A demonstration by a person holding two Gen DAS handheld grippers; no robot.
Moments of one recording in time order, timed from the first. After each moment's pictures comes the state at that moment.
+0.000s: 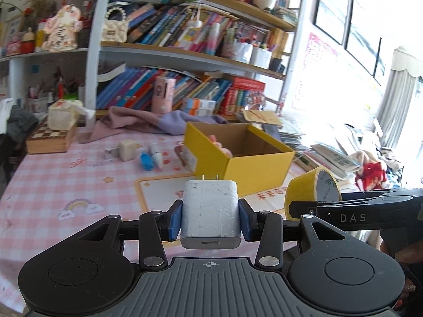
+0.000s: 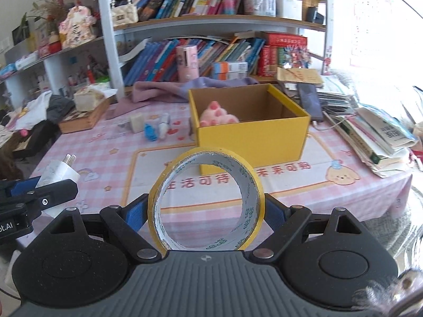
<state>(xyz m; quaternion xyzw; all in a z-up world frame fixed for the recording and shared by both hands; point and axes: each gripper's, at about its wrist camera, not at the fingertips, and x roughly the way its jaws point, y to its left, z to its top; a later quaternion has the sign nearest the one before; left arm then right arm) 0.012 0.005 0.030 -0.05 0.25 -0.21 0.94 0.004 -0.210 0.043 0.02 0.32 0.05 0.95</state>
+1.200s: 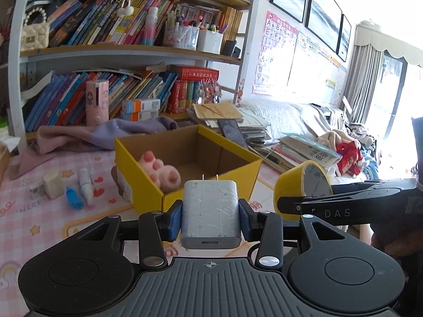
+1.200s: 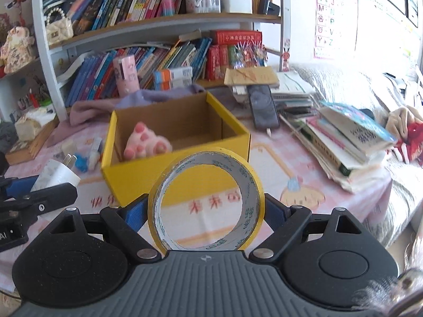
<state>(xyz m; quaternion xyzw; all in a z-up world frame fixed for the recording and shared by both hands) 0.124 -0.106 0.033 0.00 0.25 -0.29 0.92 0.105 -0.310 0.036 0.04 0.31 -0.02 0.95</state>
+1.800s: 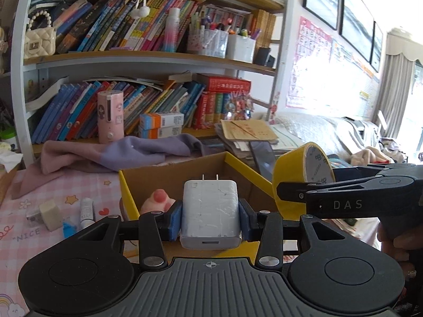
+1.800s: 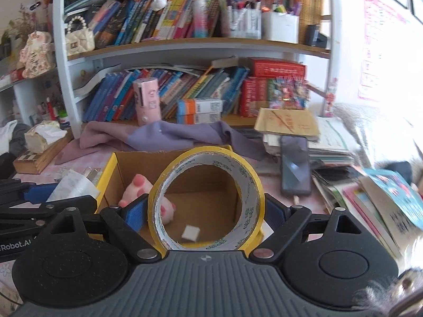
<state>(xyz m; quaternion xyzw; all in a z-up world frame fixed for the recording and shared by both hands) 0.213 -0.159 0.037 -0.01 0.25 -0.21 0.95 0.235 -0.352 0.057 -0.01 0.27 0.09 0.96</state>
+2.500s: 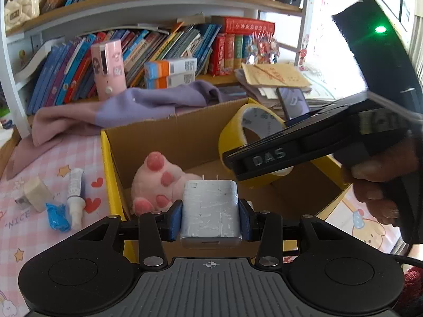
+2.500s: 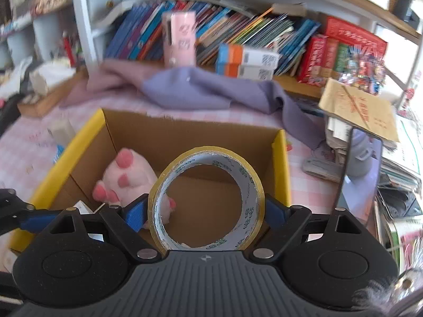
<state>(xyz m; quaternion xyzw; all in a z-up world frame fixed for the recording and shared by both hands) 0.280 -0.212 -0.017 0.04 0.36 -0.16 0.92 0.388 -0.324 -0.003 -0.09 0.39 0.20 0.89</state>
